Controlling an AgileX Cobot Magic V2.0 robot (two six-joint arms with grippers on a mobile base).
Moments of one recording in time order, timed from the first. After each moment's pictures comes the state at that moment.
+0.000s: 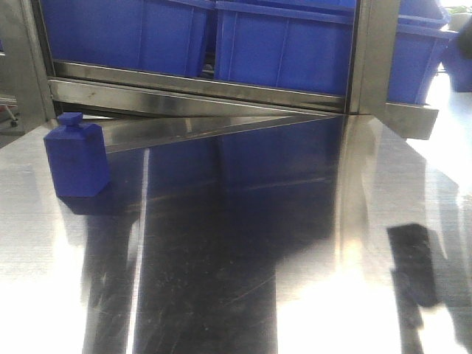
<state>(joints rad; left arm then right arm) -0.05 -0.01 0.01 -0.03 0.01 -0.02 0.10 1.13 -0.84 0.05 0.45 -0.04</state>
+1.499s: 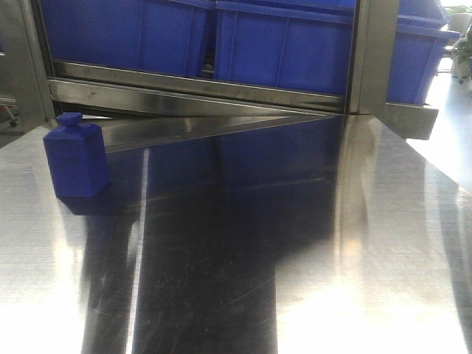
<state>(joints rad) -0.05 -0.01 0.01 -0.03 0.02 -0.02 0.08 0.48 -0.47 0.06 0.23 -0.05</state>
